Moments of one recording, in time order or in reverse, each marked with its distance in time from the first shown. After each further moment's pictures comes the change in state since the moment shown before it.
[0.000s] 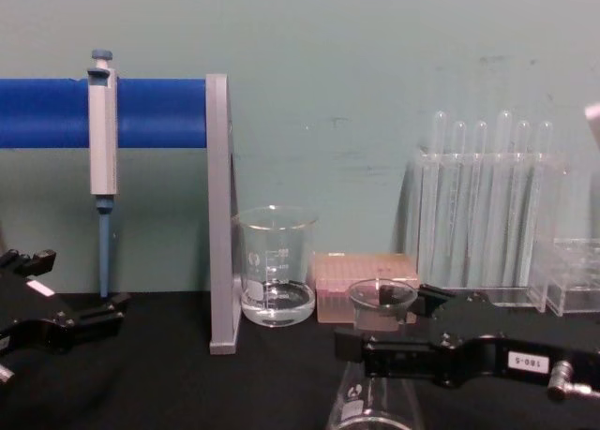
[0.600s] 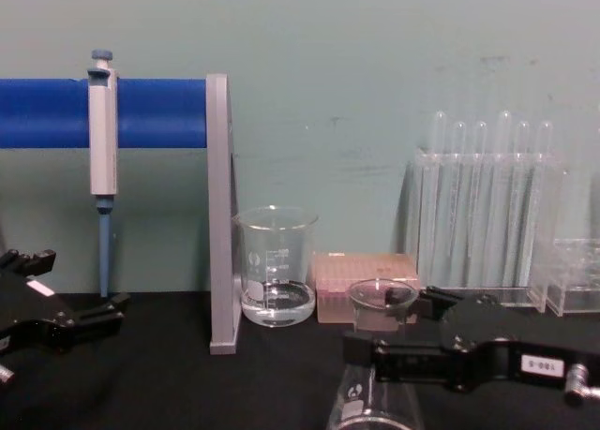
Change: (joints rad) left arm 0.000 0.000 0.000 0.000 0.000 0.000 0.000; right arm -0.012 0.019 0.002 -0.022 0.014 0.006 0.011
